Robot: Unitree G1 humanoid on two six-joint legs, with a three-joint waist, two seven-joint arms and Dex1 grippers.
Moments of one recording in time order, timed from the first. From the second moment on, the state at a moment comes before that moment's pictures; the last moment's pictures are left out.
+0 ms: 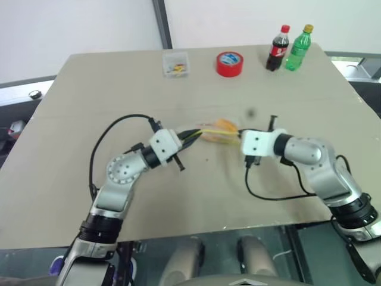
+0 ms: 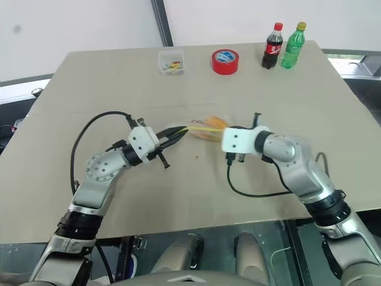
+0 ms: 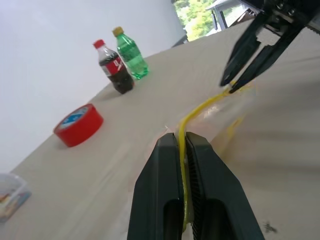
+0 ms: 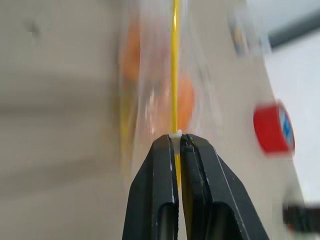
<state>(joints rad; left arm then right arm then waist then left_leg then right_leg) -0.32 0.51 -0.07 -0.06 -0.15 -0.19 -0.76 -0.48 -0.64 0.30 -0.26 -0.35 0.26 0.76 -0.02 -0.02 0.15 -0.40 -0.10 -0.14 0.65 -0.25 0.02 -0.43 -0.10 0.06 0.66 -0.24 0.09</state>
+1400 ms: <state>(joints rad) -0.28 0.66 -0.13 0.02 -0.17 -0.31 -1.02 -0.38 -0.66 0.08 -0.43 -0.11 0.54 0.74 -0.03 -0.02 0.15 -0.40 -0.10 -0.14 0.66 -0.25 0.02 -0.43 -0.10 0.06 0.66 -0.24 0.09</state>
